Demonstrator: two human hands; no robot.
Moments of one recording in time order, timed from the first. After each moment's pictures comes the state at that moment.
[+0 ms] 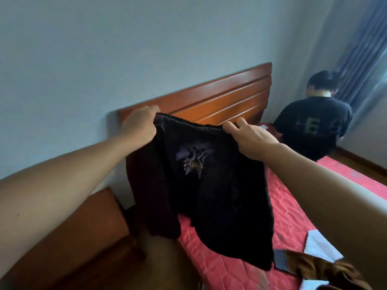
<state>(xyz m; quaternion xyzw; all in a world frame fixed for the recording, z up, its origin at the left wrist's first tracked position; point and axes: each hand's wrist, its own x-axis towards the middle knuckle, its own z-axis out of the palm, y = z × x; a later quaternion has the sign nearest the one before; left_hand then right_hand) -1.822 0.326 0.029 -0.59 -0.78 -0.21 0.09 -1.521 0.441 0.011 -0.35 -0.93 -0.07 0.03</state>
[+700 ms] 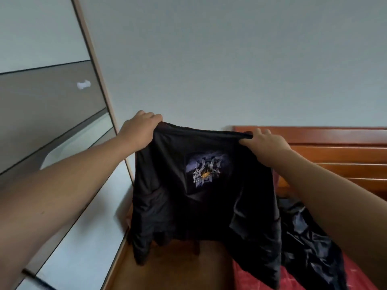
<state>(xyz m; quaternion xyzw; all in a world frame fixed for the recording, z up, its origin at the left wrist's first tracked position) -1.864 -0.007 0.101 -0.37 -0.89 -0.03 0.25 -1.673 0.320 0.088 -0.09 -0.98 -0.18 0.03</state>
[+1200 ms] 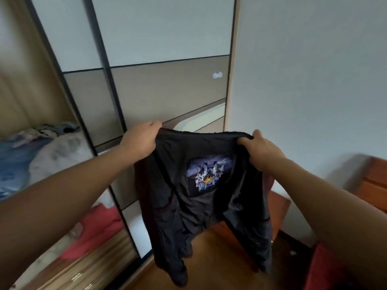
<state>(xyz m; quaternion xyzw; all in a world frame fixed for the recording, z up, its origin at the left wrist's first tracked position) -1.724 -0.289 0.082 -0.04 -0.97 0.01 0.23 -1.779 0.067 0.071 0.20 -0.98 0.01 0.07</state>
